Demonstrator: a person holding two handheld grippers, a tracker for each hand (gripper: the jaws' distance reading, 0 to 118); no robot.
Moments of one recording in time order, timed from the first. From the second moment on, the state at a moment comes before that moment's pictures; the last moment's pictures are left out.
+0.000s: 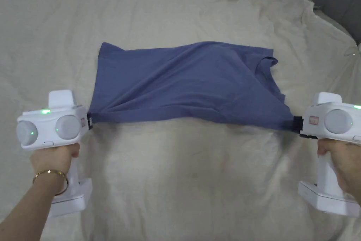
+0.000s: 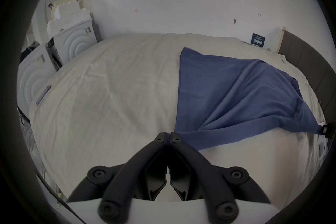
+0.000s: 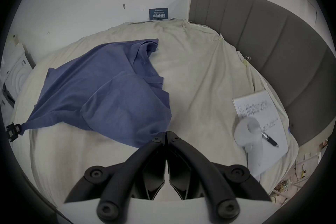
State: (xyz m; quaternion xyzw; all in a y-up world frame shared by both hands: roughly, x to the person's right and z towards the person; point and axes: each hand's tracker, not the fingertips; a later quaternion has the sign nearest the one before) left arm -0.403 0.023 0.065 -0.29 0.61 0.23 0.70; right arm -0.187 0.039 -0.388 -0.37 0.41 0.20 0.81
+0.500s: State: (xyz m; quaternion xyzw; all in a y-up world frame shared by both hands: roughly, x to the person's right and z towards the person) left arm -0.274 0.021 0.133 -0.24 0.60 0.22 0.72; right arm -0.061 0.063 -0.375 -0.33 0.43 0.20 0.82
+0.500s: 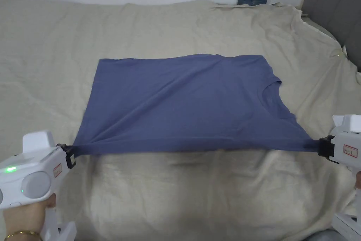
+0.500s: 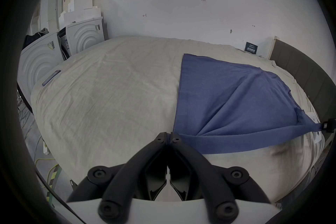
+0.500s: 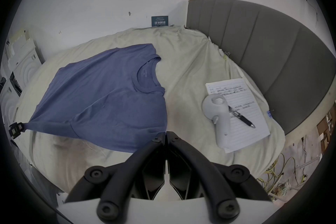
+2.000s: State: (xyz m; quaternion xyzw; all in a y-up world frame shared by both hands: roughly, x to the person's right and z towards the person) left arm -0.255 0.103 0.153 -0.11 0.61 0.23 0.75; right arm -0.030 0.122 -0.335 -0.21 0.48 0.14 0.84
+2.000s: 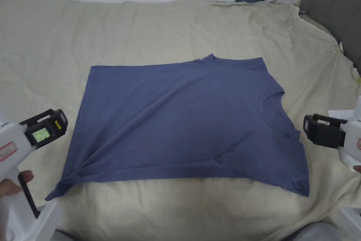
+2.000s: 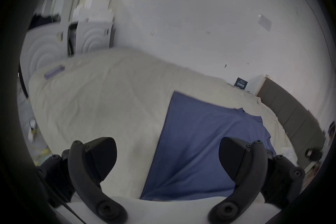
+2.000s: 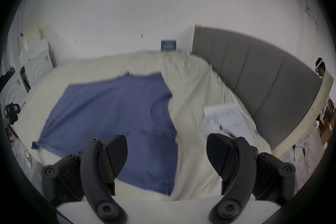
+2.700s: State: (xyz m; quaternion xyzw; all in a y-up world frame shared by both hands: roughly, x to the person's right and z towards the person) left arm -0.211 0.092 0.079 -0.10 0.59 0.05 0.80; right arm -0.027 0.112 -0.292 -0.12 0.52 0.04 0.84
